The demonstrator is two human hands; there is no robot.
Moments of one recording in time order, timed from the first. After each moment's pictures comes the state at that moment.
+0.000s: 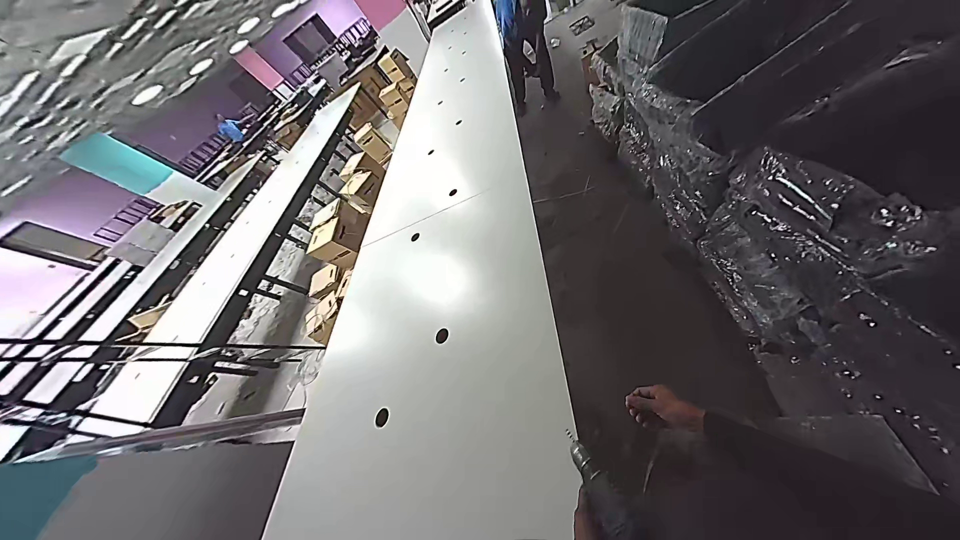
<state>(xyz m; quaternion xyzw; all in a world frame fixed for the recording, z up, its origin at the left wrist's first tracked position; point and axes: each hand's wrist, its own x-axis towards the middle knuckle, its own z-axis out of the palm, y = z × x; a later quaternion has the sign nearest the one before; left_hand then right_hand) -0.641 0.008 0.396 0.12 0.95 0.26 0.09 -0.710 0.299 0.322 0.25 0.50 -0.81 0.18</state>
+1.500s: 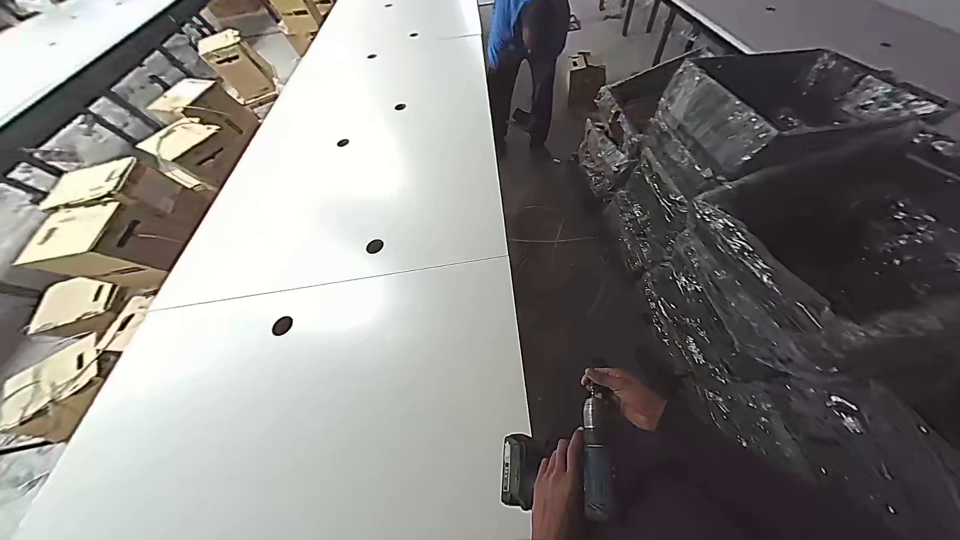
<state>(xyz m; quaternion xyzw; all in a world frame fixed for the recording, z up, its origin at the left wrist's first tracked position) -1.300 0.377 0.395 0.35 0.87 0.28 0.19 -1.309 0.620 0.387 0.31 0.47 -0.82 0.11</state>
